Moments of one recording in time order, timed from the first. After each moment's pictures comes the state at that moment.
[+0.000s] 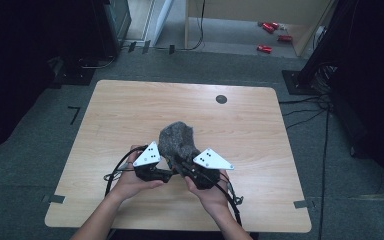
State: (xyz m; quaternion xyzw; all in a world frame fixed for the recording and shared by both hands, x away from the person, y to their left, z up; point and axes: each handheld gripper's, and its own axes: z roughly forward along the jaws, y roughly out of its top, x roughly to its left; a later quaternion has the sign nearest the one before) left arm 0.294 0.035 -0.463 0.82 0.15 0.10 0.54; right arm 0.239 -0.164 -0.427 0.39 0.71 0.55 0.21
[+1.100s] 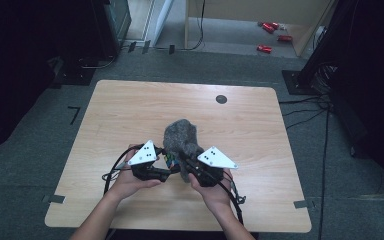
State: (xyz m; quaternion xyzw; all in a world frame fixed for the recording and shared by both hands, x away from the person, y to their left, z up) left arm 0.296 0.046 -0.457 0.81 0.15 0.09 0.56; right arm 0.243 -0.174 -0.428 0.40 0.69 0.55 0.23
